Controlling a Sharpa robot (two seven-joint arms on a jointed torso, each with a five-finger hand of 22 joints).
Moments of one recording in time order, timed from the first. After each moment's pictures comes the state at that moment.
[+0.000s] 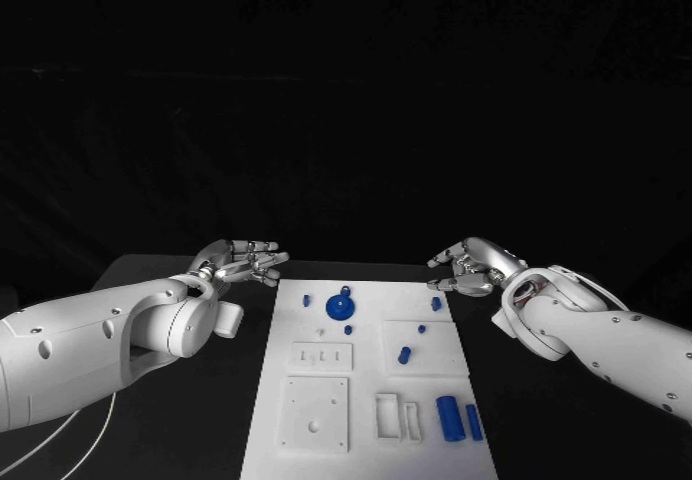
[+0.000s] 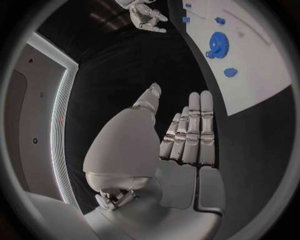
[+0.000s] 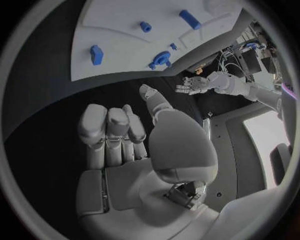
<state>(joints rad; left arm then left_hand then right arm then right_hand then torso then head) 1.38 -0.84 -0.19 1.40 -0.08 -0.43 0.23 1.39 -0.13 0.07 0.08 0.15 0.78 0.14 0.06 0.05 0.95 0.13 0.06 0.06 1.04 0.07 0.60 0.12 0.09 0.89 0.06 0.76 0.43 1.06 -0.85 0.24 1.33 -1.34 -0.37 0.02 1.27 -0.11 0.11 -0.14 0.39 1.05 0.10 0.06 0.06 1.37 -0.01 1.15 1.31 1.45 -0.08 1.03 1.01 0.08 1.46 -0.10 1.00 1.31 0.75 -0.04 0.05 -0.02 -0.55</state>
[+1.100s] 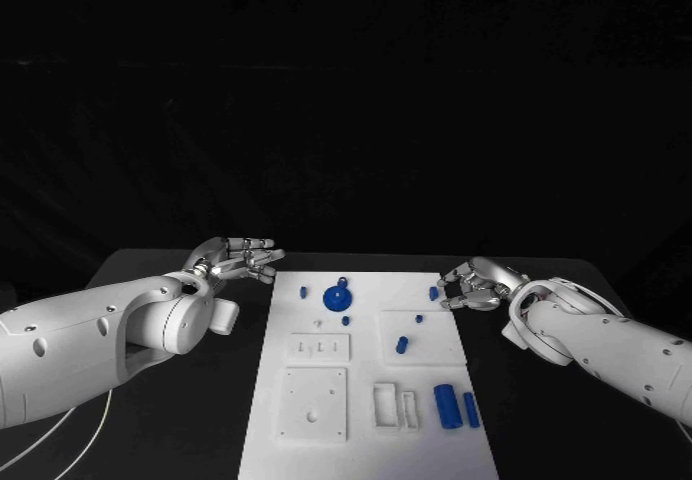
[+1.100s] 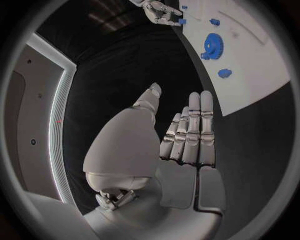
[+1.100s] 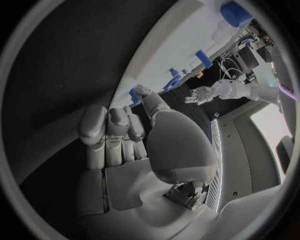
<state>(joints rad) 1.37 -0.83 -0.19 1.39 -0.09 -0.42 0.23 1.39 -0.13 0.07 0.08 0.15 0.78 0.14 0.06 0.05 0.95 0.13 0.06 0.06 1.04 0.07 0.60 0.12 0.09 0.89 0.06 0.76 0.43 1.00 -0.79 0.24 1.12 -1.30 -0.25 0.13 1.29 -0.10 0.15 -0.21 0.42 1.01 0.10 0.06 0.06 1.37 -0.01 1.14 1.31 1.45 -0.08 1.03 1.02 0.08 1.46 -0.10 1.00 1.31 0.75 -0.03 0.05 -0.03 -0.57</state>
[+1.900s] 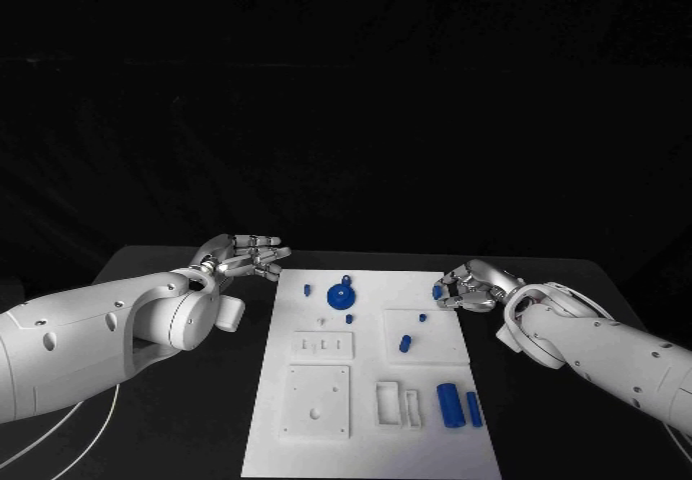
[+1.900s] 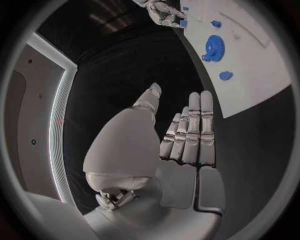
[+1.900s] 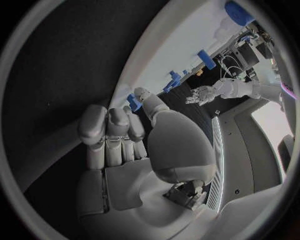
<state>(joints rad) 1.37 -0.83 -0.19 1.39 -0.09 -0.41 0.23 1.39 -0.13 0.07 0.08 0.15 0.78 0.14 0.06 0.05 0.95 0.13 0.06 0.06 1.04 0.07 0.60 0.12 0.09 0.89 0.06 0.76 0.43 0.99 -0.74 0.24 1.08 -1.28 -0.27 0.12 1.26 -0.08 0.25 -0.21 0.34 1.03 0.10 0.06 0.06 1.37 -0.01 1.14 1.31 1.45 -0.08 1.03 1.02 0.08 1.46 -0.10 1.00 1.31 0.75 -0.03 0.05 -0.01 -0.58</state>
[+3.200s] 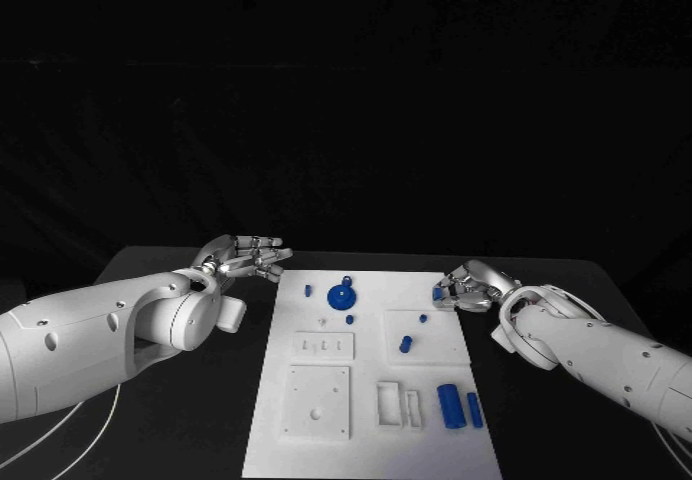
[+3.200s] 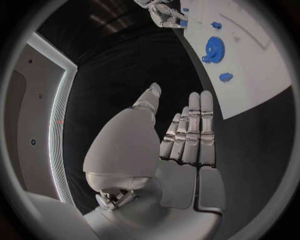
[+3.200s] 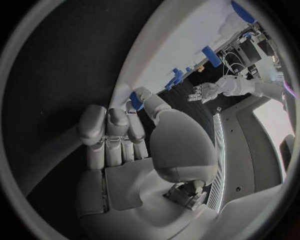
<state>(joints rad) 1.37 -0.83 -0.19 1.39 -0.09 -0.41 0.23 1.39 -0.13 0.07 0.08 0.15 0.78 0.14 0.06 0.05 0.95 0.12 0.06 0.06 1.04 0.07 0.60 0.12 0.09 0.89 0.06 0.76 0.43 0.98 -0.71 0.24 1.05 -1.26 -0.30 0.12 1.26 -0.05 0.35 -0.21 0.19 1.21 0.07 0.06 0.08 1.37 -0.02 1.15 1.31 1.45 -0.09 1.03 1.02 0.08 1.46 -0.11 1.00 1.31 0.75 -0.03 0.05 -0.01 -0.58</state>
